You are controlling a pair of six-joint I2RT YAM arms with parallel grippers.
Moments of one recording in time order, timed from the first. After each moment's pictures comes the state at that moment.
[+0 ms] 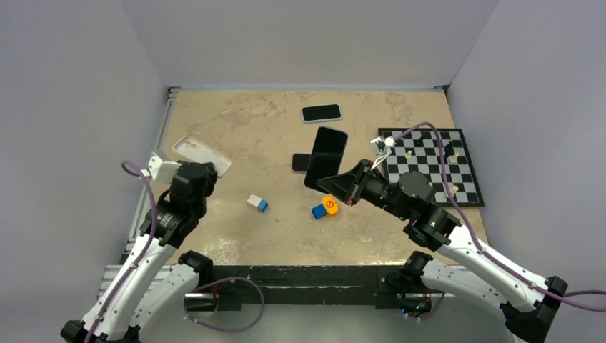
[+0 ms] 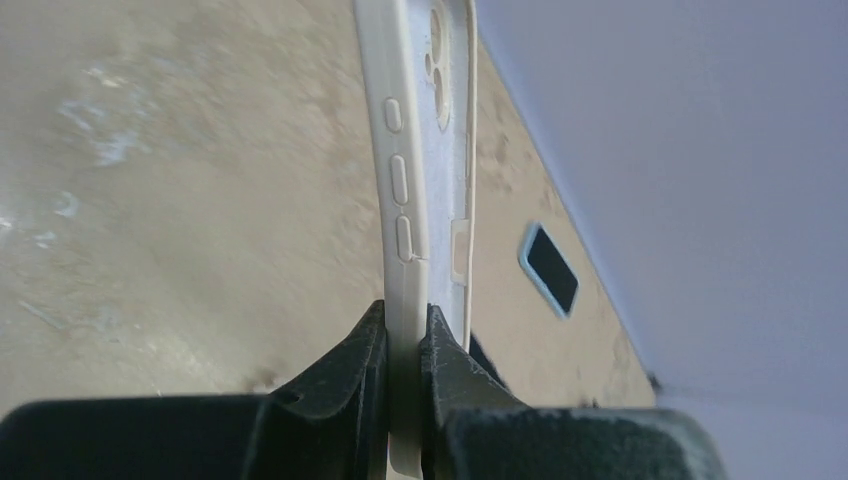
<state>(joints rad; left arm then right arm) -0.47 0.66 0.77 -0.59 -0.63 -1.16 0.85 0.74 0.73 0.04 -0.14 0.87</state>
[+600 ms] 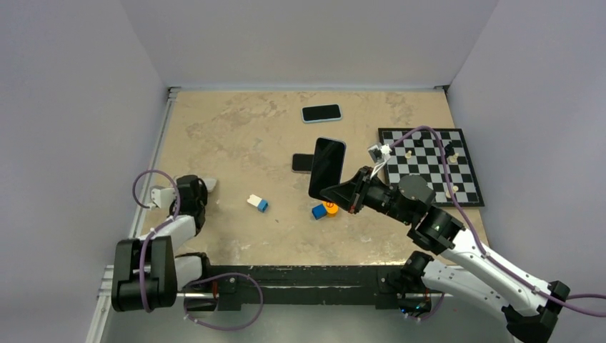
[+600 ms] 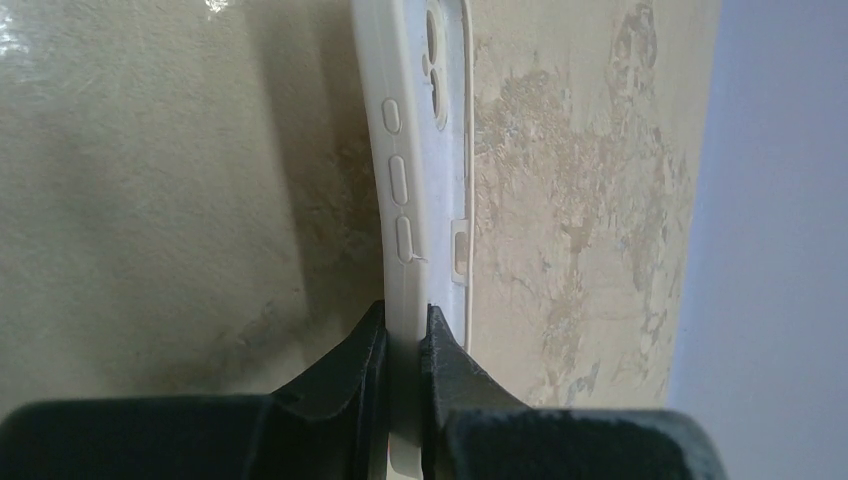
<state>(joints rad) 0.09 1.13 0.26 0.18 -0.39 -1.39 0.85 0.70 0.71 -0.07 -0.17 0.77</state>
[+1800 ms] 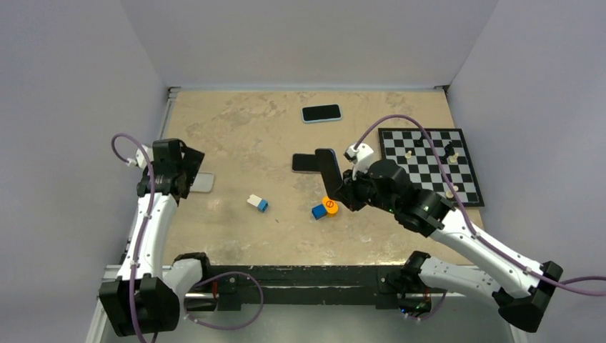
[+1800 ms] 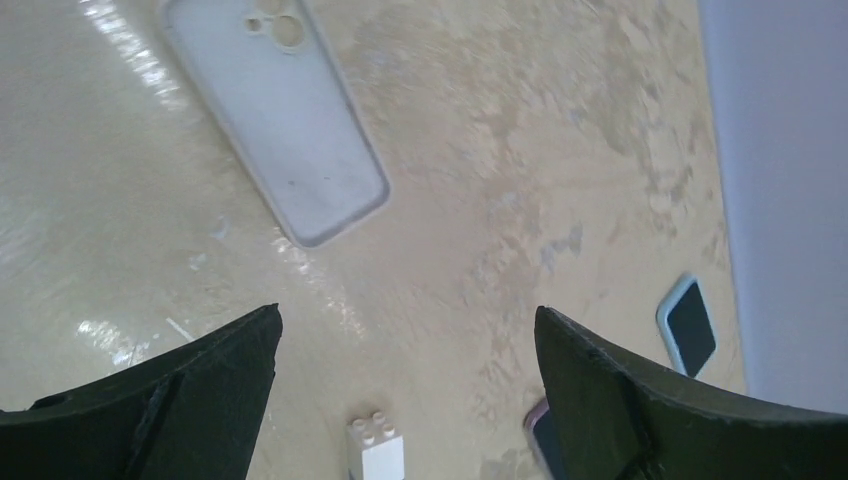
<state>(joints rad) 0.13 1.02 0.83 -0.66 -0.27 -1.14 0.85 0.87 0.90 -0.52 0.02 0.33</state>
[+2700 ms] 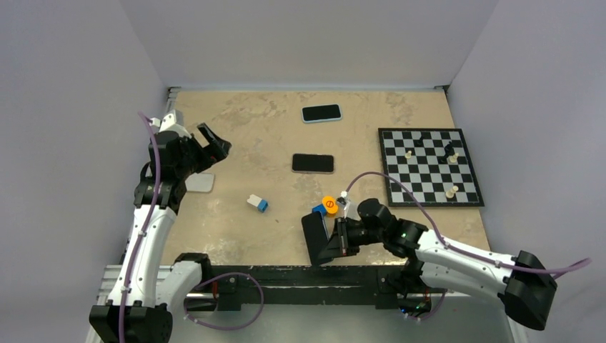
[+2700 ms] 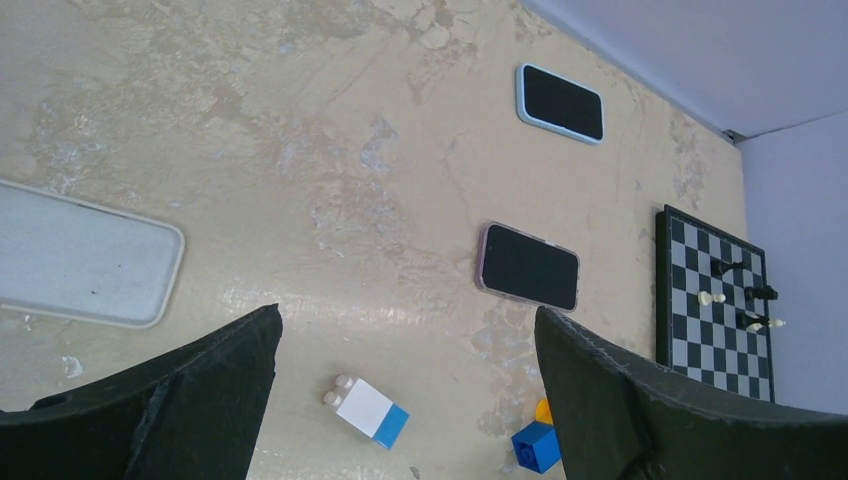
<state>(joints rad) -0.02 0.90 0.92 -0.48 0.12 -0.56 0.93 0.88 0.38 -0.16 -0.48 0.99</state>
